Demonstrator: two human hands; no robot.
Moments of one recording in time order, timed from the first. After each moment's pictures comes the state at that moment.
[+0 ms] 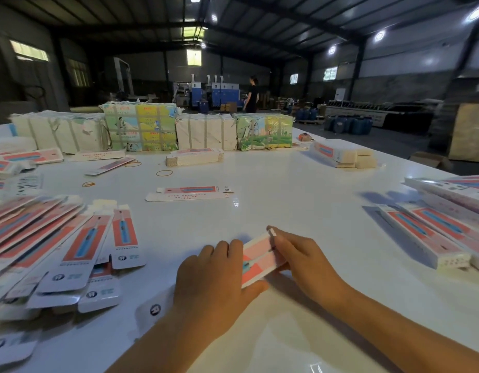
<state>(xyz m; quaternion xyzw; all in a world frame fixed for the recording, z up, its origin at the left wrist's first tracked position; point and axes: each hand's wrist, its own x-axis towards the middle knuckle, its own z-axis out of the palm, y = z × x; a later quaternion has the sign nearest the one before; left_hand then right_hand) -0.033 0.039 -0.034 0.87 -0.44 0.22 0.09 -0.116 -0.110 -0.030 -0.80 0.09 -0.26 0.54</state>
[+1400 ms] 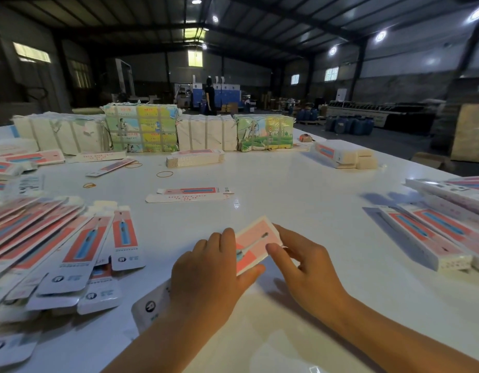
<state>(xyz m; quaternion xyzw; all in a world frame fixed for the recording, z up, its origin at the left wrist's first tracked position) -0.041 0.039 -0.014 0.87 -0.38 0.26 0.16 -0.127 -0.100 -0.028 -0.84 0.02 -0.35 0.41</state>
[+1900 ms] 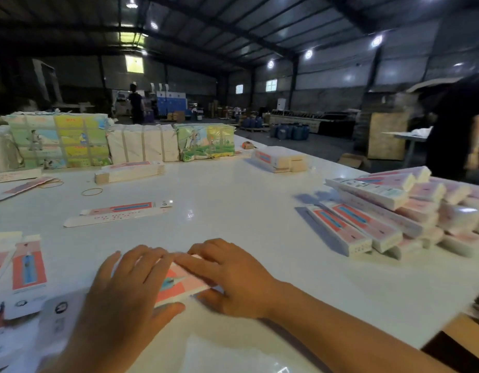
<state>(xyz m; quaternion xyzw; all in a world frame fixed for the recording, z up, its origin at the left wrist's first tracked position) -0.007 0.041 -0.040 0.71 -0.55 0.42 0.14 -0.122 -0.134 -0.030 -0.96 -0.12 -0.26 0.02</state>
